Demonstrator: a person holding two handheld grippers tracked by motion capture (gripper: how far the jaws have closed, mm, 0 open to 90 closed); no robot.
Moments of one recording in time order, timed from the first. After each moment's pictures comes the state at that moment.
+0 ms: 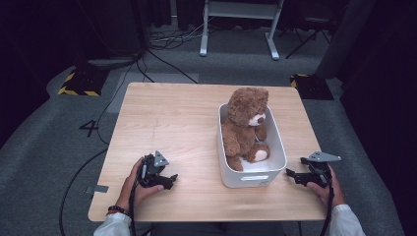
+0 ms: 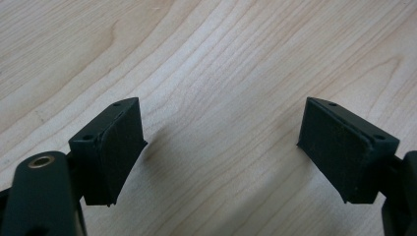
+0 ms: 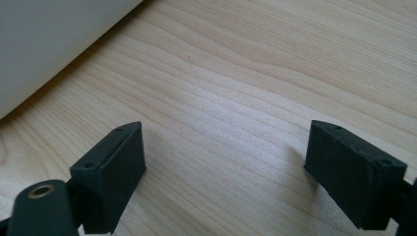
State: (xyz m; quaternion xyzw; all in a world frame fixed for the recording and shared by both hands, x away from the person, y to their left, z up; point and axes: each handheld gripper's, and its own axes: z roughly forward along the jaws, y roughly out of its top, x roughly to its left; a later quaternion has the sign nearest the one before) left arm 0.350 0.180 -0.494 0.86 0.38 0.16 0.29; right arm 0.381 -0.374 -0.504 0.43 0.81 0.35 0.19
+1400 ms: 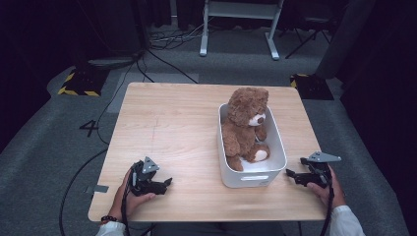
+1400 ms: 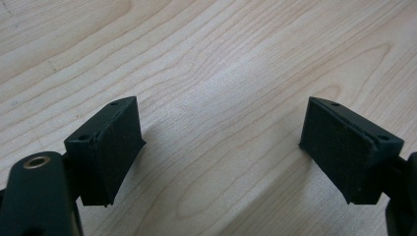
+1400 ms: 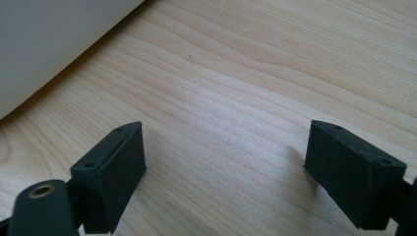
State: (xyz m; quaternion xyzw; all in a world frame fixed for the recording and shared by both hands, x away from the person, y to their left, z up) left arm 0.332 0.200 -0.503 0.83 0.41 0.15 0.34; right arm 0.380 -0.374 -0.504 0.42 0.81 0.35 0.19
